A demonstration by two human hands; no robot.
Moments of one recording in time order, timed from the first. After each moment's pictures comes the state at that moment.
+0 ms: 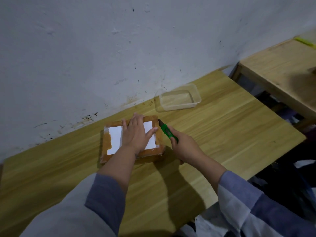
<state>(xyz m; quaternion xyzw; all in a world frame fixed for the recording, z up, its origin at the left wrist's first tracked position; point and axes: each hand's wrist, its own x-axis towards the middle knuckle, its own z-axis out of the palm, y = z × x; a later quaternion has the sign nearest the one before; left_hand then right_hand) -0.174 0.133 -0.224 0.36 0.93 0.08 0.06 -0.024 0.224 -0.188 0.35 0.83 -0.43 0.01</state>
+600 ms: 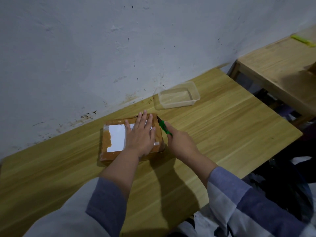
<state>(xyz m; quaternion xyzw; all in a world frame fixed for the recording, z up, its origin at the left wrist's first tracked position) -0.156 0.129 -0.231 0.42 0.90 0.04 0.09 -0.033 0.215 -0.189 0.36 0.87 -0.34 0.01</state>
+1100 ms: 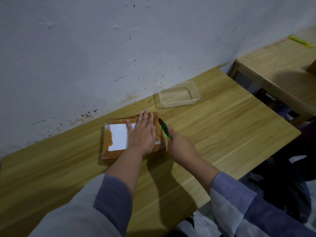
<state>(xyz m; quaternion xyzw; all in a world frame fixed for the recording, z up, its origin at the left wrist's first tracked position) -0.151 0.131 -0.230 0.41 0.90 0.05 0.10 -0.027 0.198 -0.183 0.37 0.86 -0.33 0.04</state>
